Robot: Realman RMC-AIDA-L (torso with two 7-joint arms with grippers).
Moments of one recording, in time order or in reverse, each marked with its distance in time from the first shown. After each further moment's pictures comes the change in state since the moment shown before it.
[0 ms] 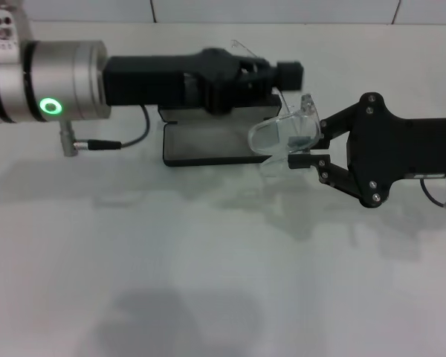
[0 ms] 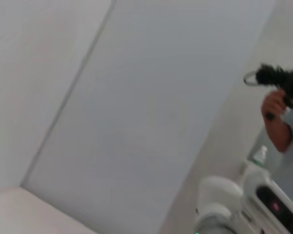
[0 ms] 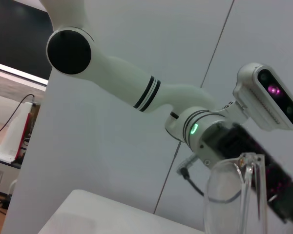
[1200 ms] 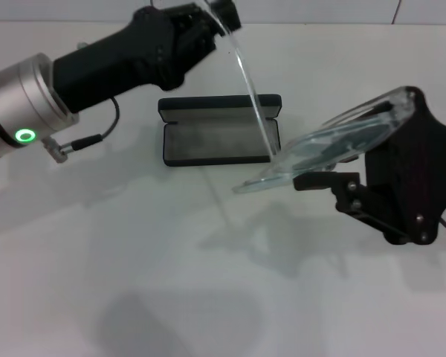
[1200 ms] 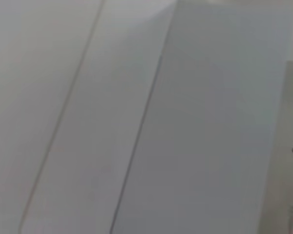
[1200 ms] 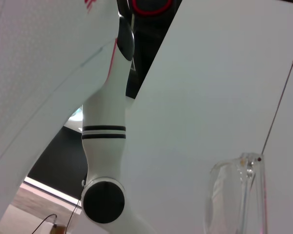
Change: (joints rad) left arm 0.088 -0.031 -0.077 -0.191 -0.226 -0.003 0.497; right arm -0.038 0.002 -0.183 0.015 0.365 -0.218 -0.089
